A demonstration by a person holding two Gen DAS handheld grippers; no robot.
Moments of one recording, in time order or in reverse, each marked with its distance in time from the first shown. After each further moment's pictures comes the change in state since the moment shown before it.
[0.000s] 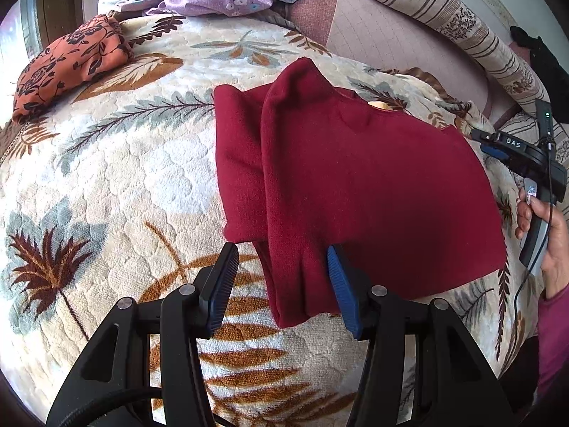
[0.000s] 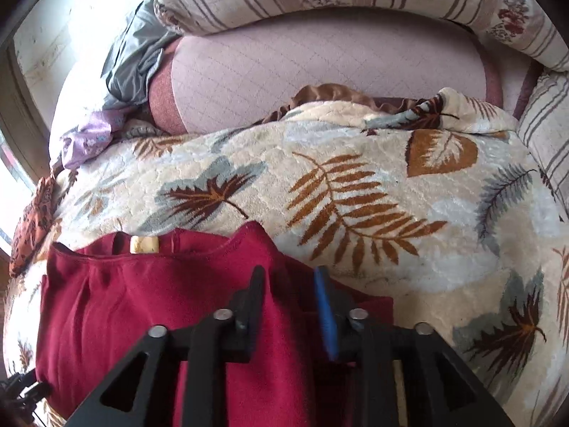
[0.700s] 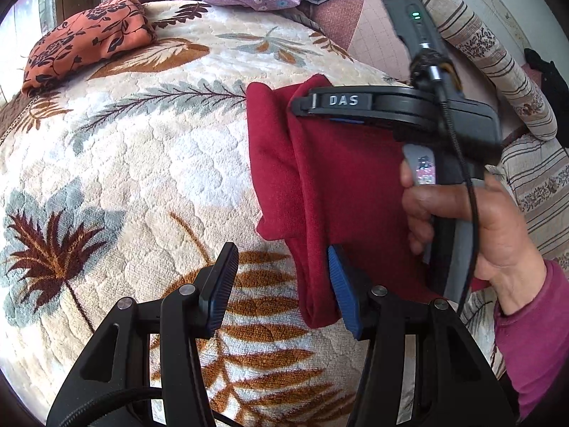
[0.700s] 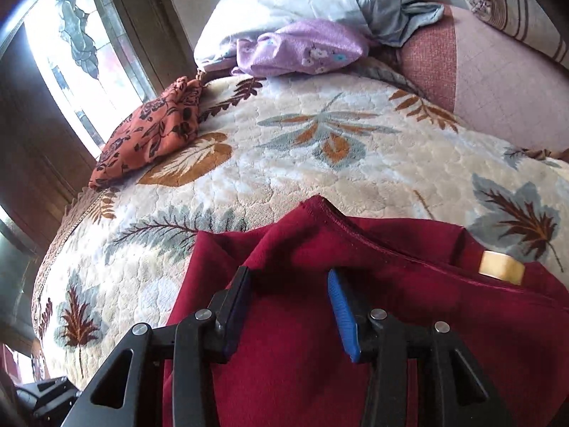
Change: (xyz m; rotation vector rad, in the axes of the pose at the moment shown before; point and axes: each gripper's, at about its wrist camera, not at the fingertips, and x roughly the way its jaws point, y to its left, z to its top) left arm 0.001 0.030 -0.004 -0.082 0.012 -0.011; right arm 0.076 0.282 -0.040 -0.373 0.149 0.373
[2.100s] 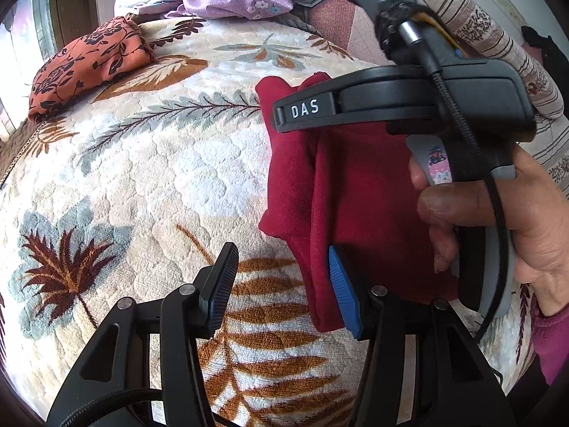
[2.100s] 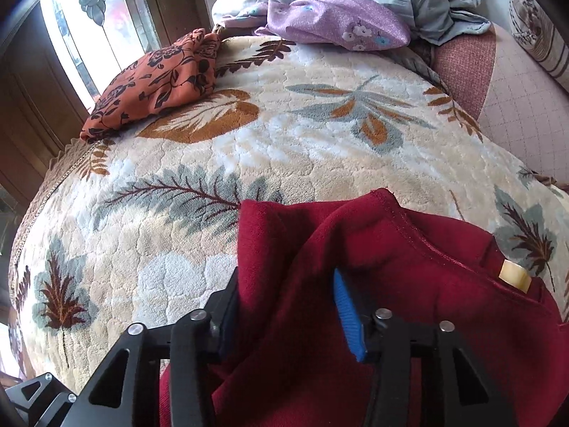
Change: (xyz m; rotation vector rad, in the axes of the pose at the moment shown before) left arm 0.002 -0.013 -0.001 0.079 -0.037 0.074; right arm 0.010 0.046 -0.001 -0.133 0.106 -0.080
